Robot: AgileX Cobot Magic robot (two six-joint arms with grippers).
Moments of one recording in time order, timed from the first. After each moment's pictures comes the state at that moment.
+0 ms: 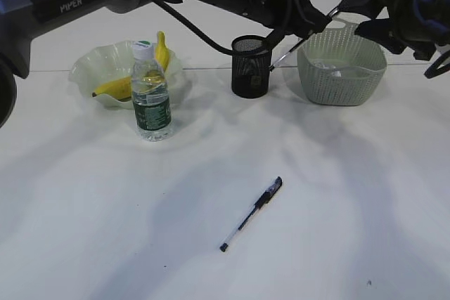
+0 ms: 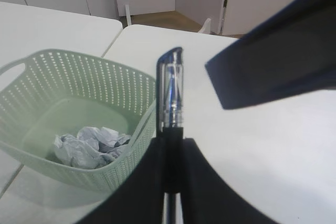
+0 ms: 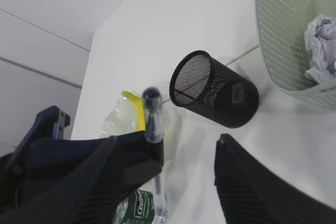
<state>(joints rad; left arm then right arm) -0.57 2.41 -2.31 -0.92 0.70 1.08 -0.04 1.66 -1.09 1.80 0.51 -1.11</state>
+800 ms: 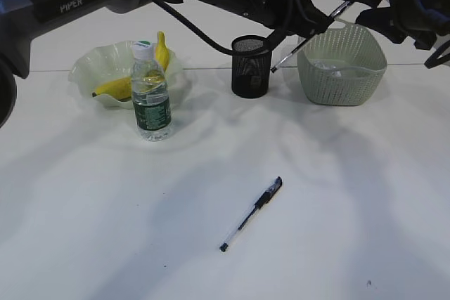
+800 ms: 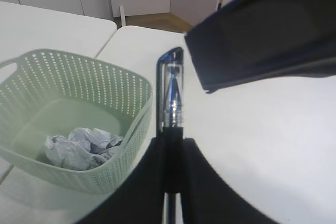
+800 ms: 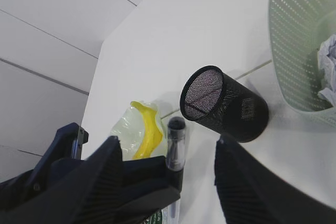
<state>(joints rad) -0.57 2.41 -2.31 -0.94 0.71 1.08 -0.04 1.66 -1.12 1.80 0.51 -1.12</state>
